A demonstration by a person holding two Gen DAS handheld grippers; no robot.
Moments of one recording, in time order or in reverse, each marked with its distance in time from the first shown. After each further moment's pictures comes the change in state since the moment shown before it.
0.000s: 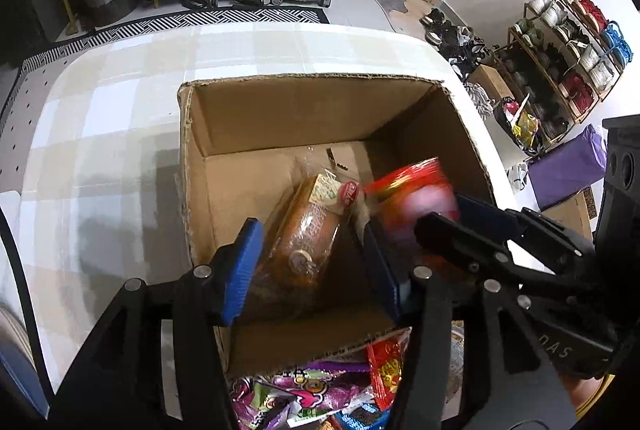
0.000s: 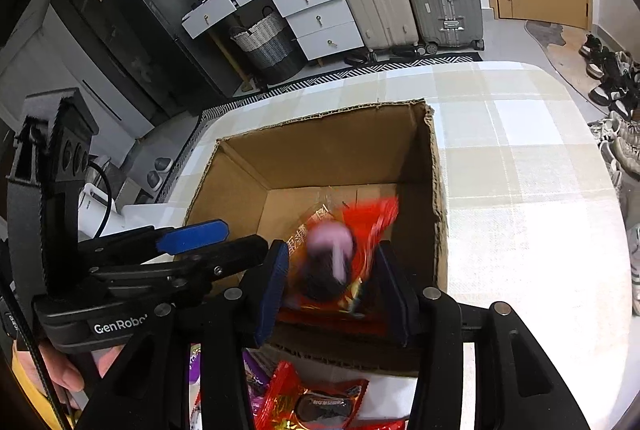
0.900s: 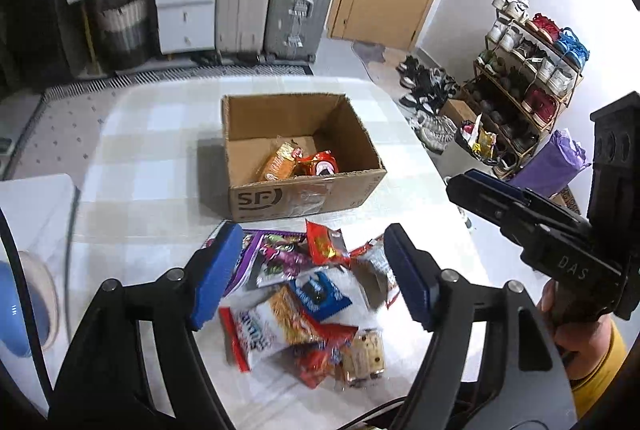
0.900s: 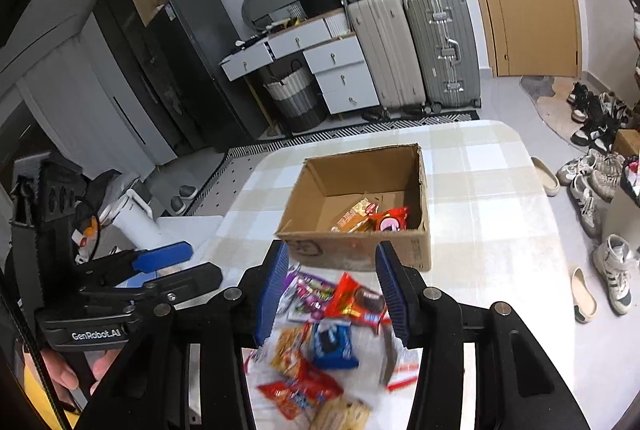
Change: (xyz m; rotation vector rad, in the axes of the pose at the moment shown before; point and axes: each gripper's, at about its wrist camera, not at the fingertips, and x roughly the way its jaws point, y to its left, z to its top) left arm -0.231 -0.059 -0.162 0.043 -0.254 0.006; right arm -0.193 0.062 -0.096 -0.074 -0.221 0.025
